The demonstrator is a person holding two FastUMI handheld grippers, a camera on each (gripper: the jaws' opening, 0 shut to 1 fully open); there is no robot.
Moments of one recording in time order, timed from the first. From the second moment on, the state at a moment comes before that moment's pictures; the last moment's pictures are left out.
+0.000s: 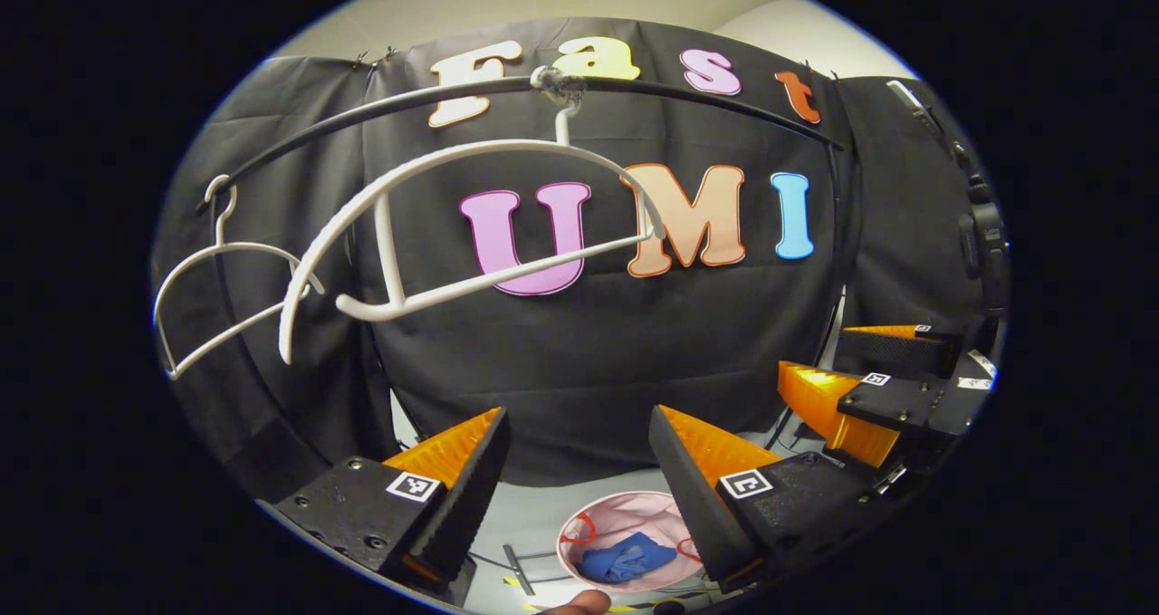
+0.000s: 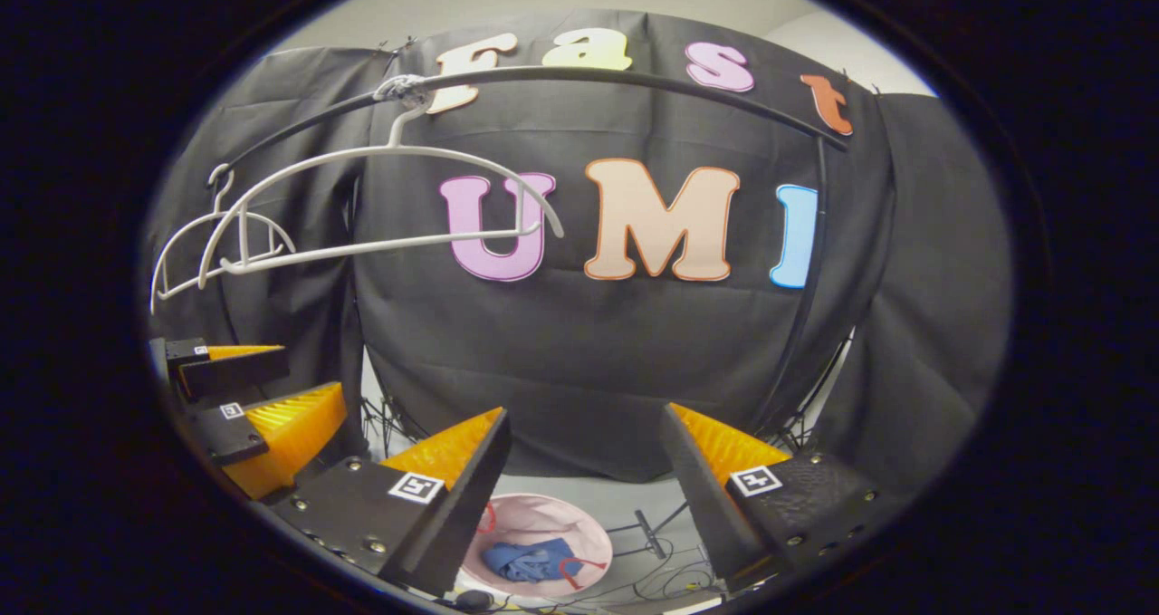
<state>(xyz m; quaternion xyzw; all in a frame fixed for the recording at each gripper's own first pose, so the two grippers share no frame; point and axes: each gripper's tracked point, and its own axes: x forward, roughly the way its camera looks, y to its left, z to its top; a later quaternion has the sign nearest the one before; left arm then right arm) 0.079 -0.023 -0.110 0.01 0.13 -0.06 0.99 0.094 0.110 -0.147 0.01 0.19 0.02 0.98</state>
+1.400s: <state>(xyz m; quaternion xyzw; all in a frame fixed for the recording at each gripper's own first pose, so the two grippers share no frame) 0.051 -0.021 -0.078 -0.01 0.08 -0.16 0.98 0.024 0.094 -0.065 0.04 0.11 -0.04 0.99</state>
